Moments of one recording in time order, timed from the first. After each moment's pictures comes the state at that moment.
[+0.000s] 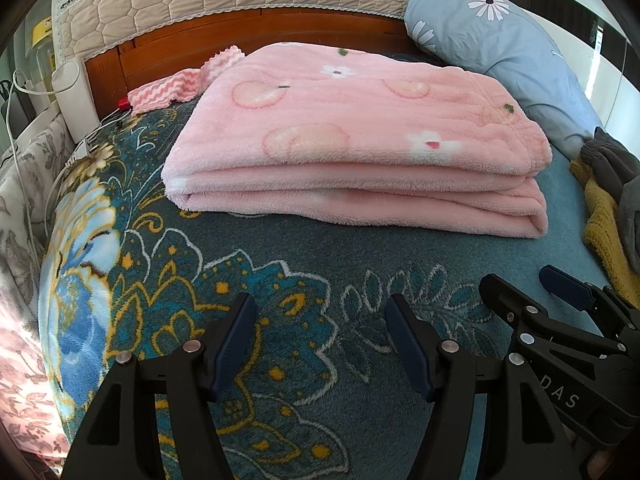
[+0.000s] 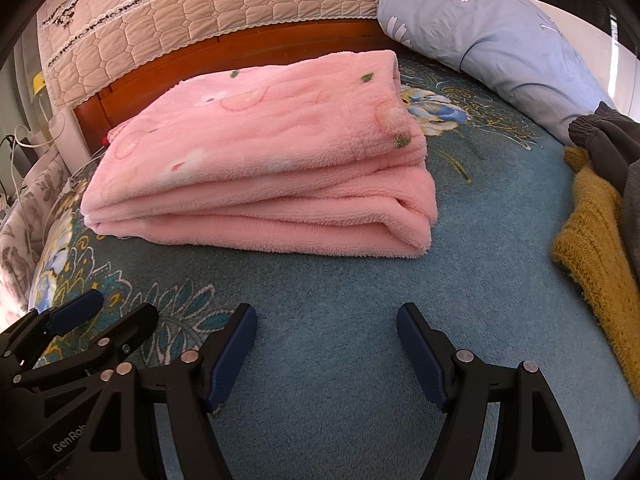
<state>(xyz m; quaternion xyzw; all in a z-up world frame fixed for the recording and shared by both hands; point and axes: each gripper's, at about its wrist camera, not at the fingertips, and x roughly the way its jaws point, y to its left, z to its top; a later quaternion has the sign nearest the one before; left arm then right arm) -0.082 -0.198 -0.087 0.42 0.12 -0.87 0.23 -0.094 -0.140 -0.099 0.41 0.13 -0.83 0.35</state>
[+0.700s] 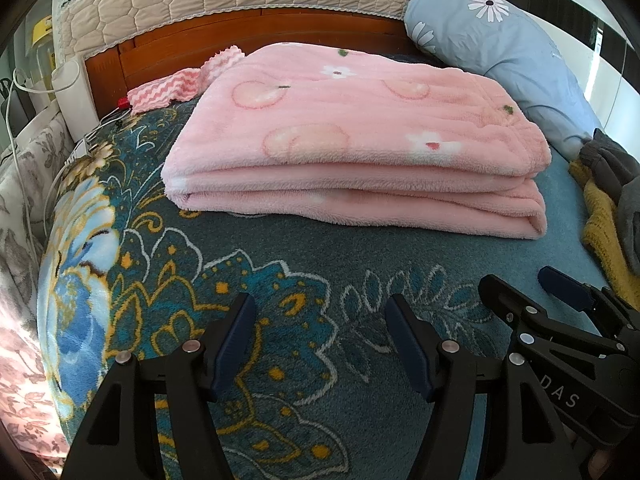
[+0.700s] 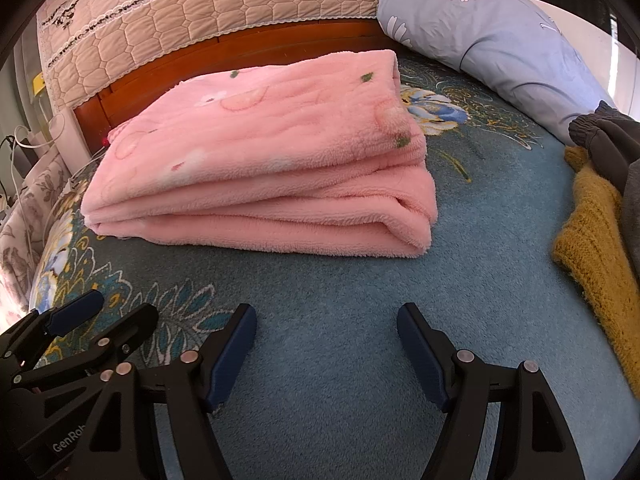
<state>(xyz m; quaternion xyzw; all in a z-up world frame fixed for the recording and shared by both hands) -0.083 -0.198 -0.087 0.42 0.13 -0.87 0.22 -0.094 -0.139 -0.099 0.41 0.13 -0.83 0.35</state>
